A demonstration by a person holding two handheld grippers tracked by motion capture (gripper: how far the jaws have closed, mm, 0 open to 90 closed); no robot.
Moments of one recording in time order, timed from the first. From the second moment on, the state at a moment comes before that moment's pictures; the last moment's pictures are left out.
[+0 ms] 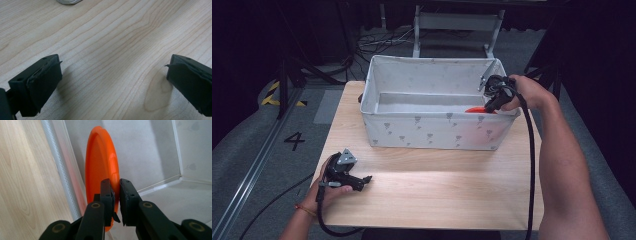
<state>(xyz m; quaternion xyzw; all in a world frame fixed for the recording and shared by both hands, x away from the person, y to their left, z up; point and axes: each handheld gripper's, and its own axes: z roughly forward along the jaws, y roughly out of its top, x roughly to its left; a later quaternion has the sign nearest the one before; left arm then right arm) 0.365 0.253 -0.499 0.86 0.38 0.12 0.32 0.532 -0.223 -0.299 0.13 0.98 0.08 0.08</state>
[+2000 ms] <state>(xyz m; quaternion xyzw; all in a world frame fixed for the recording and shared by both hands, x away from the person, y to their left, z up) 0.365 0.252 -0.500 0.86 0.38 0.13 0.32 0.408 -0.296 -0.280 0.31 0.83 0.36 0.31</state>
